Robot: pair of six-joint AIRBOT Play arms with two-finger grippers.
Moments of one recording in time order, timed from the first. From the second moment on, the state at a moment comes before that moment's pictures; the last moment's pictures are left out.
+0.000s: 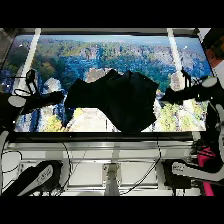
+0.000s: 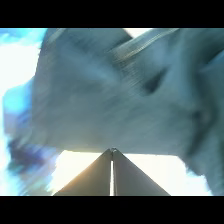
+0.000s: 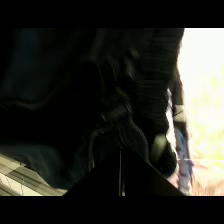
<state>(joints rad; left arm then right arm) 0.18 -1.04 0.73 0.89 -0.81 -1.19 -0.32 -1.33 0.95 -0.90 1.26 1.22</state>
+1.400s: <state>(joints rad) 0.18 -1.40 0.74 0.61 -0.64 -1.23 -0.30 -1.29 0.62 -0.84 1.17 1.27</state>
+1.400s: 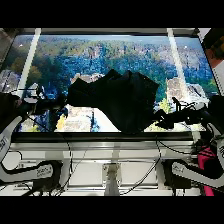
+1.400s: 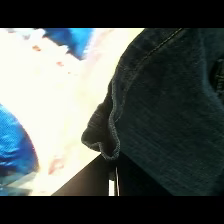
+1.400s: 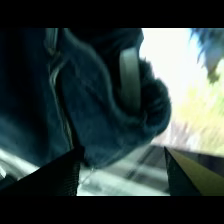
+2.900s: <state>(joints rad) 0.34 -1.17 1.11 0.98 -0.71 -1.21 -0.53 -1.28 1.20 -1.16 1.02 1.75</state>
